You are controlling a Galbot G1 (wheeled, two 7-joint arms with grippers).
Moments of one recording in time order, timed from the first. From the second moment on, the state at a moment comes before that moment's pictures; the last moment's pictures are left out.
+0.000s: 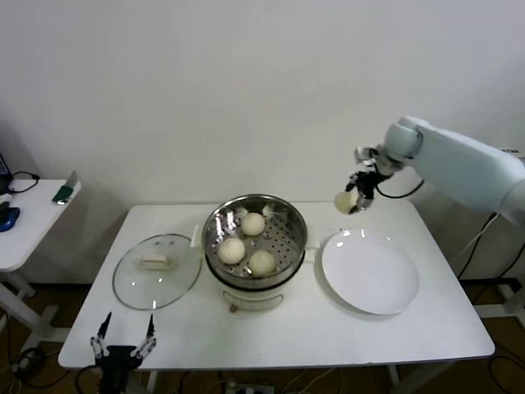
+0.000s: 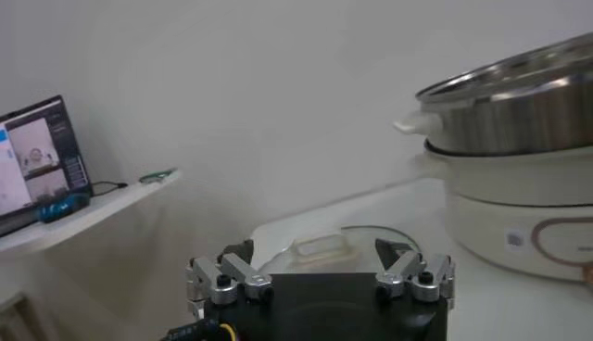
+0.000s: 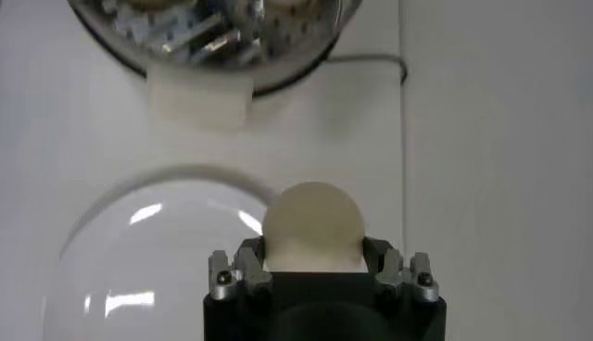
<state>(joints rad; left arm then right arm) 1.80 -1.51 -0.72 -2.00 0.13 -0.13 -0.03 0.66 1.01 -1.42 0.94 0.56 -0.19 -1.08</state>
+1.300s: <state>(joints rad) 1.76 -1.50 -0.72 -1.99 0.05 -0.12 -0.03 0.63 1.32 -1.68 1.00 0.80 -0.32 -0.96</state>
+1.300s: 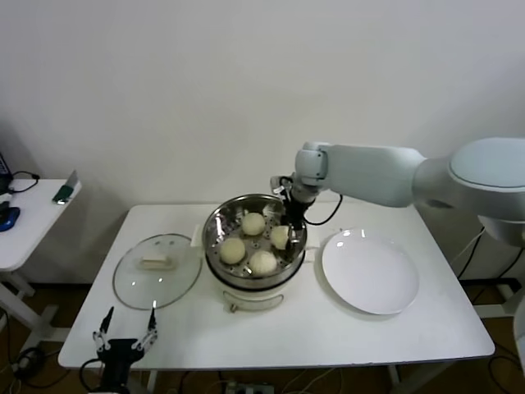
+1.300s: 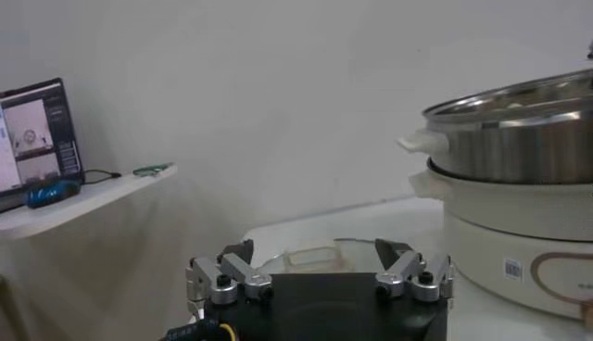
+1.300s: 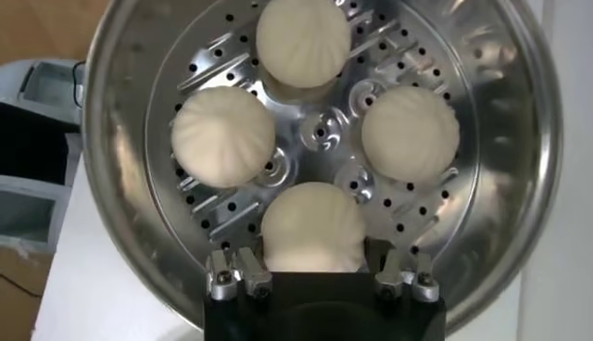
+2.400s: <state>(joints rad) 1.76 -1.49 -0.72 -2.00 0.06 -0.11 -0.03 0.70 1.21 -1.58 1.04 0.78 -0.26 -1.01</state>
